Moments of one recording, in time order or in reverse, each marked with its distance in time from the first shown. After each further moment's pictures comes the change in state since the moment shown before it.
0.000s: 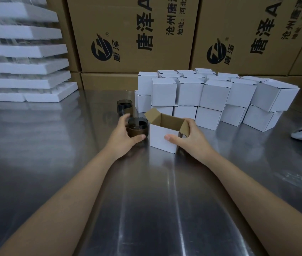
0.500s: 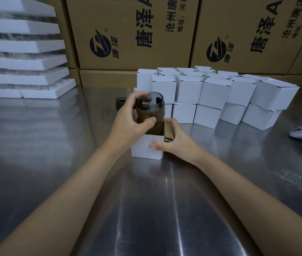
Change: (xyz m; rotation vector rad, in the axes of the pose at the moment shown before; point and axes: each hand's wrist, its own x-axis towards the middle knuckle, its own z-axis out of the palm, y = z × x) left_hand -0.031 0.072 -0.002 -0.134 0.064 0.435; right_hand -0.003 -0.011 0.025 0.074 -0.247 -0.080
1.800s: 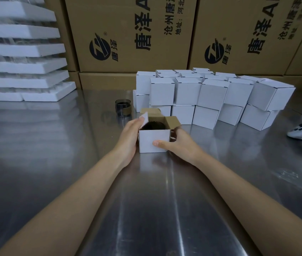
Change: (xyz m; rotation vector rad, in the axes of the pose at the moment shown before) left_hand -0.004 -0.029 0.027 -0.557 0.140 -0.763; right_hand 0.001 0.010 -0.003 0.030 0.078 0.042
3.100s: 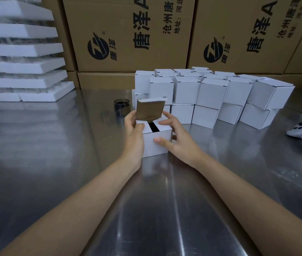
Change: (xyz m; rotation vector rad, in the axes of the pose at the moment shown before) left_hand -0.019 -0.007 0.020 0.017 0.133 0.293; right_hand -0.009 -0.008 0.002 -0.062 0.002 -0.199
